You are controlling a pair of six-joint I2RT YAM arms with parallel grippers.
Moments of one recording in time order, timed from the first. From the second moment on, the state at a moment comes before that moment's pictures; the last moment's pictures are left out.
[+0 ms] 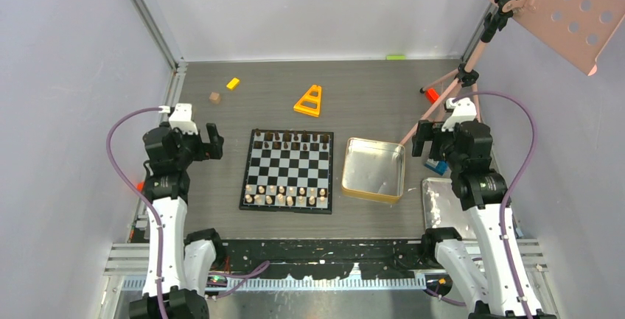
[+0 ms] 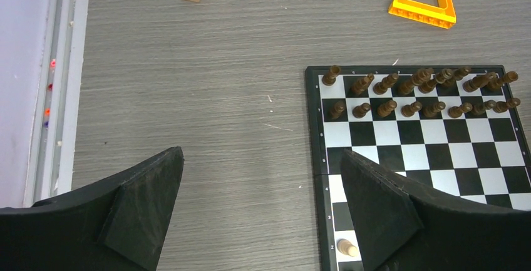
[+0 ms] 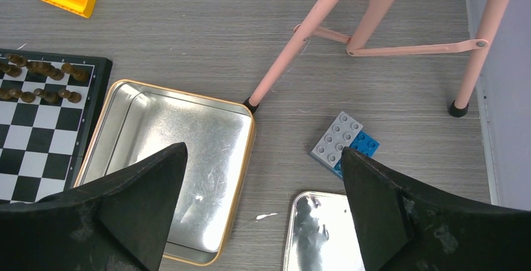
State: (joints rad) left arm 0.24 0.76 0.70 -0.35 0.34 0.08; right arm 0.04 0.70 0.83 -0.57 -0.01 0.03
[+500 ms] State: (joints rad) left arm 0.28 0.76 0.70 -0.35 0.39 0.08; right arm 0.04 0.70 0.83 -0.57 0.01 0.03
